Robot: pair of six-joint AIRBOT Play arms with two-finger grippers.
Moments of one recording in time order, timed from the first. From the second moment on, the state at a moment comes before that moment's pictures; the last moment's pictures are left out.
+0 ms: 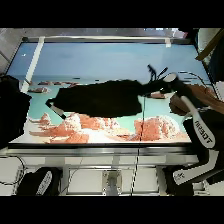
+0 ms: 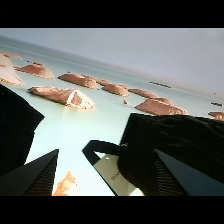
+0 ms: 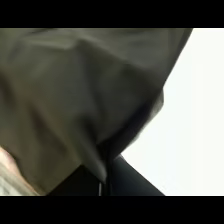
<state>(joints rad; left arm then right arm) 0.12 -0.64 1.13 1.65 -1.03 -1.68 0.05 -1.64 1.36 -0.70 1.03 1.30</state>
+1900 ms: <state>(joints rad) 0.12 -0.64 1.13 1.62 -1.04 -1.73 -1.31 -1.24 2.03 -0.88 1.82 1.59</state>
